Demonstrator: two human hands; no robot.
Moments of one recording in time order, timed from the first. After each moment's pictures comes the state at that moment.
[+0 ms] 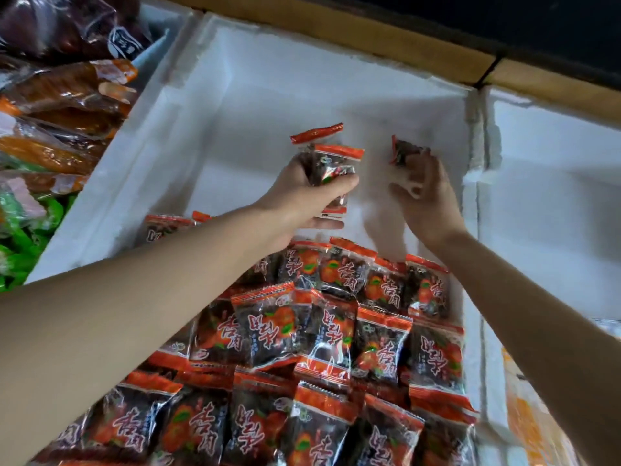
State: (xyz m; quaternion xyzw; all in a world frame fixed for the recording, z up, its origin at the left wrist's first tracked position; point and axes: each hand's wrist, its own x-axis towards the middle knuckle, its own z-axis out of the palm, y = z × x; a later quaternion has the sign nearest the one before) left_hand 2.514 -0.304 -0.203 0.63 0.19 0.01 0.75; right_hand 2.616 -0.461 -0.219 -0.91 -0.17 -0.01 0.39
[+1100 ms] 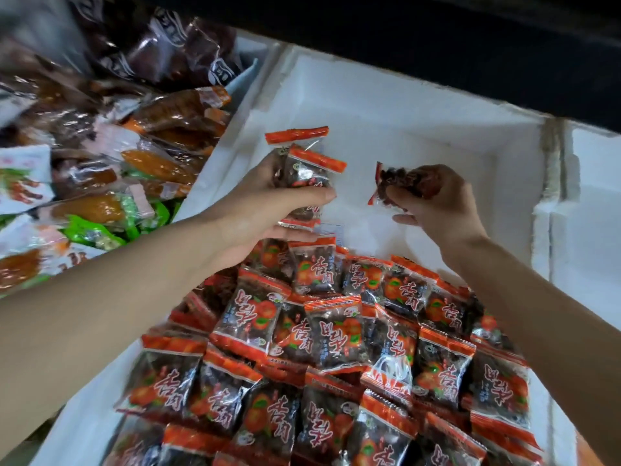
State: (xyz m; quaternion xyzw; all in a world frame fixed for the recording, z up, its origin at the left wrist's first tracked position) left_hand 2.433 -0.229 -0.168 0.64 0.21 0.05 0.74; right_hand 2.580 -0.395 -0.193 -0.82 -0.12 0.11 0.54
